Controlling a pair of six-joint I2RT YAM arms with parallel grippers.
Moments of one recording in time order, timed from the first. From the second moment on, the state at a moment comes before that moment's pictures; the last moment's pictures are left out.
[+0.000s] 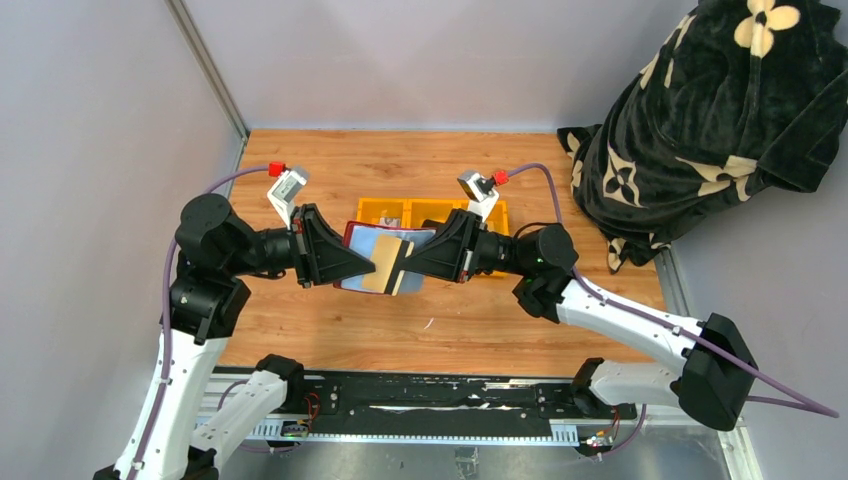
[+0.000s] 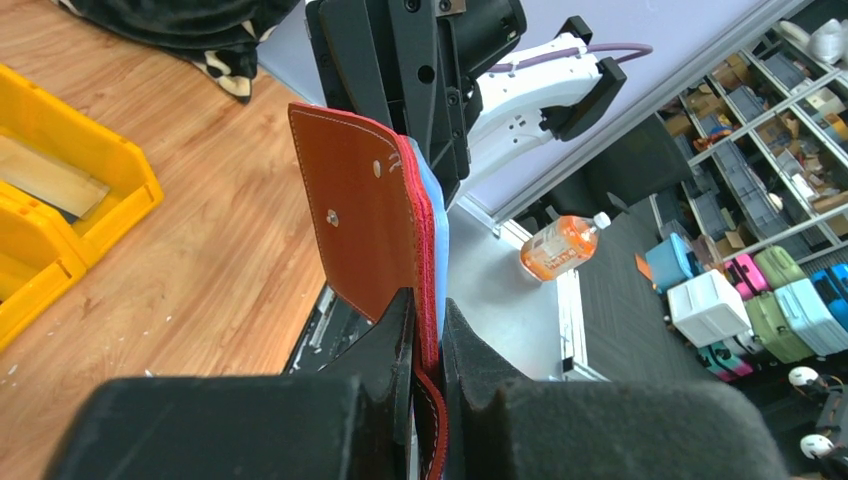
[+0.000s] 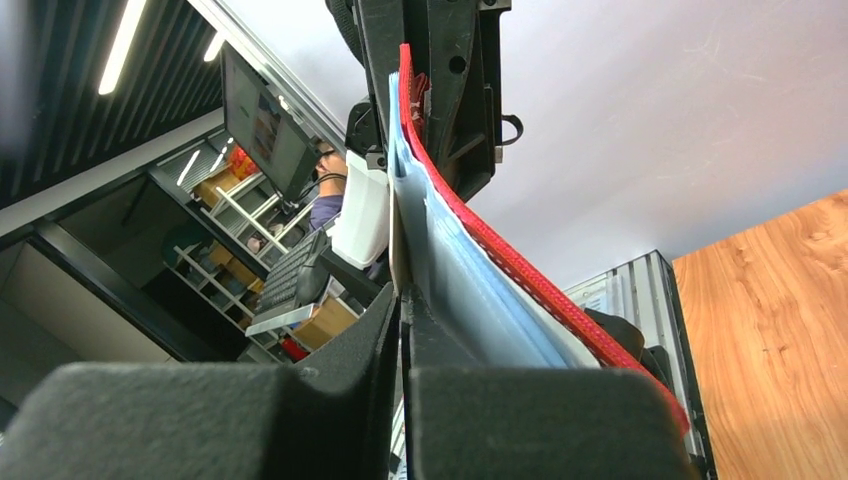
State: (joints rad) left arm -0.29 0.76 1.15 -0.41 1.11 -0.63; right arm 0.90 1.18 0.80 0.93 -0.64 1.13
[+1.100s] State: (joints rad) left arm -0.28 0.78 1.19 -0.44 1.08 -0.58; right arm 0.74 0.96 0.77 0.64 -0.70 1.02
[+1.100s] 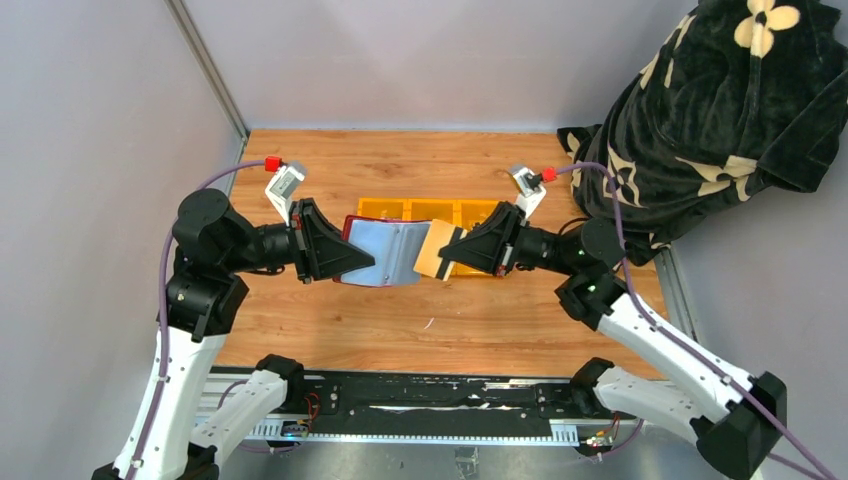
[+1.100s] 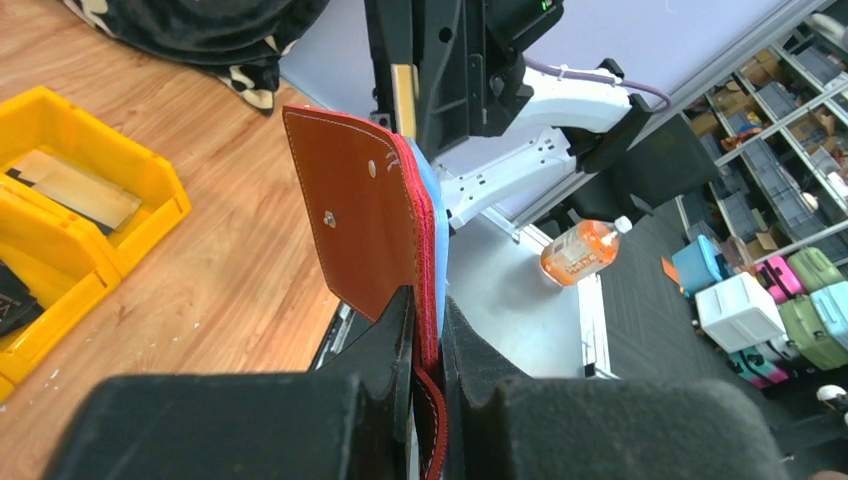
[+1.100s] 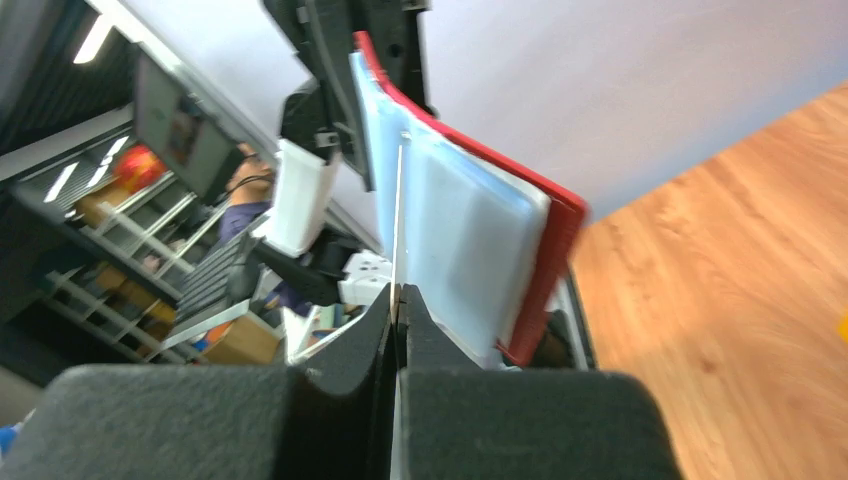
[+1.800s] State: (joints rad) left arm -0.28 0.78 1.22 -0.46 1.11 -0.55; right arm 0.22 1.36 0.92 -0.25 -0.55 0.45
